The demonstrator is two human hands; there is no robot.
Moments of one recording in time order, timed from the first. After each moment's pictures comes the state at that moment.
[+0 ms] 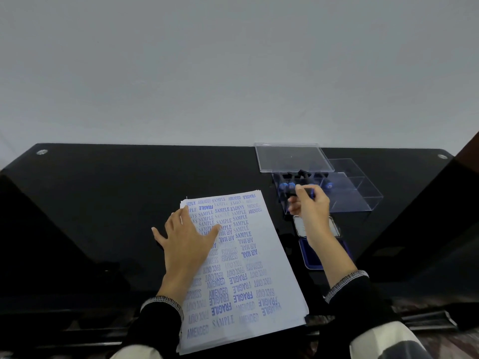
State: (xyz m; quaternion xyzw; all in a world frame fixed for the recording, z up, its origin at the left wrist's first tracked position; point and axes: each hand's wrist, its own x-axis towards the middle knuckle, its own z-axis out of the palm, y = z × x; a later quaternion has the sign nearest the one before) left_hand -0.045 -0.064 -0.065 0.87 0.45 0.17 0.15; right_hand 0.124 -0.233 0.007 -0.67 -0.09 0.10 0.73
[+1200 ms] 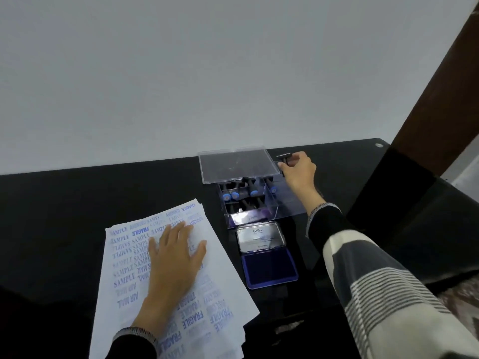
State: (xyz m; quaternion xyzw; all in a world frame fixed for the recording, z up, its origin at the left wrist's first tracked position) left_hand 0.033 -0.123 -0.074 0.93 0.28 0.16 0.16; right_hand 0.297 -0.284 0.025 -0.85 -0.10 -0.06 0.52
